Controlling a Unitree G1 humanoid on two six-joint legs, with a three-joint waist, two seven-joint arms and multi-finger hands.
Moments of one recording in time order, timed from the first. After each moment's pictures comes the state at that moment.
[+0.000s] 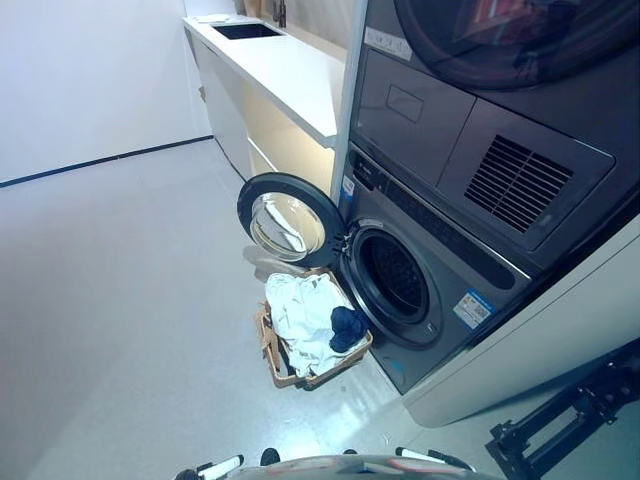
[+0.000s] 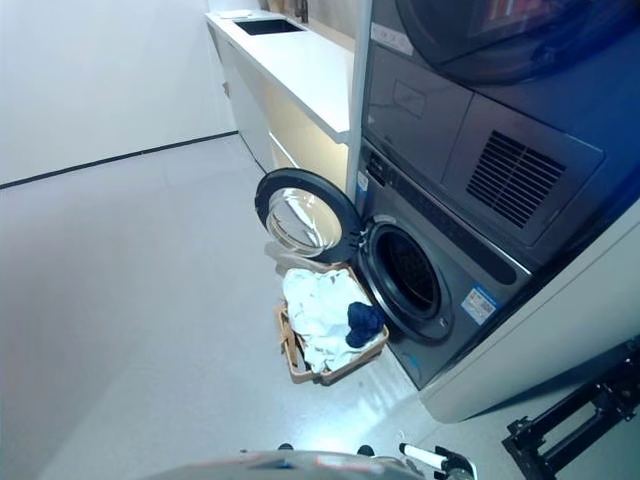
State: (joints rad) left arm -0.02 0.19 -0.01 1.37 -0.28 -0.02 0.07; right arm -0.02 -0.18 0.05 1.36 0.30 -0.03 -0.12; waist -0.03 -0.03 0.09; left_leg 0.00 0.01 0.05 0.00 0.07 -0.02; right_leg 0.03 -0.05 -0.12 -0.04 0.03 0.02
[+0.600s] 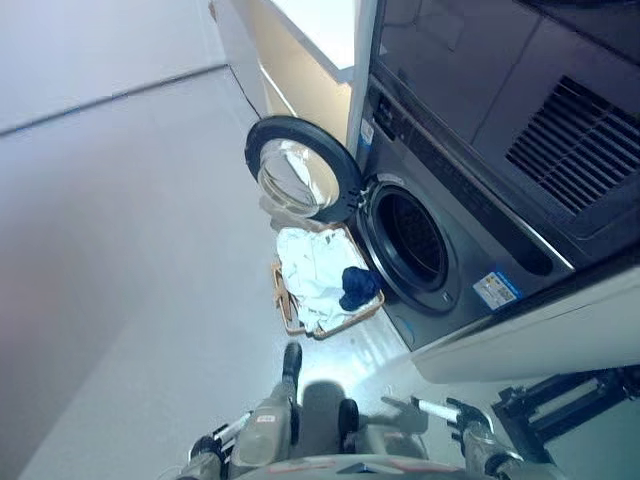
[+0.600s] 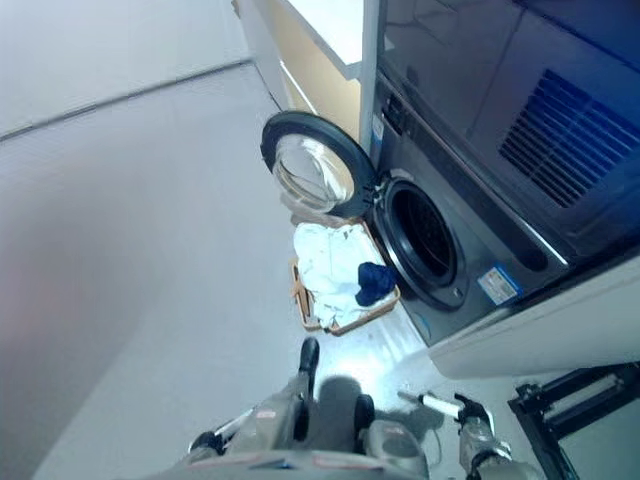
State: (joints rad) left arm -0.06 0.13 0.02 1.37 -0.46 -0.05 0.10; right arm -0.15 -0.27 0.04 1.36 0.29 -0.05 -0.15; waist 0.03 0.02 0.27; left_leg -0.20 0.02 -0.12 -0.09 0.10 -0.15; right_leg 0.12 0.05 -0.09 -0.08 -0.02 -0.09
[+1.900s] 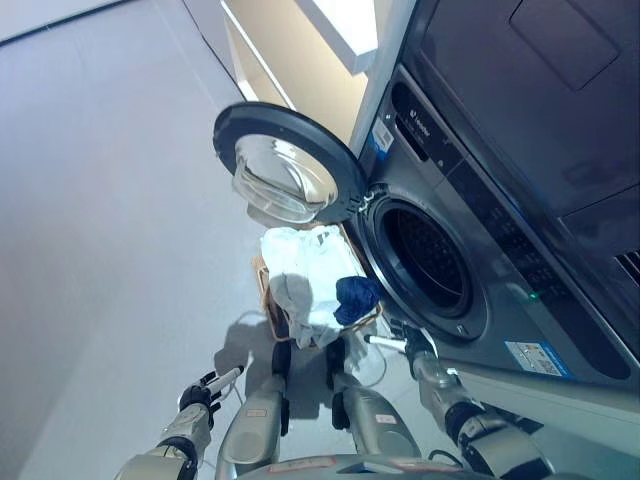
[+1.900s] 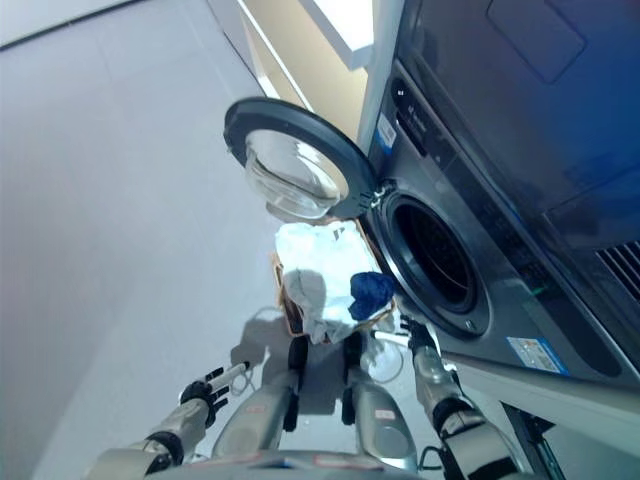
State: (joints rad) left arm -0.23 0.20 -0.06 1.30 -0.43 -0.07 0.13; right arm -0.38 -0.22 0.32 1.15 0.20 -0.08 -0.20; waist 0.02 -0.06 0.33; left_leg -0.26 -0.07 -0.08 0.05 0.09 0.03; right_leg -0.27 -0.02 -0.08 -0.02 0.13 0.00
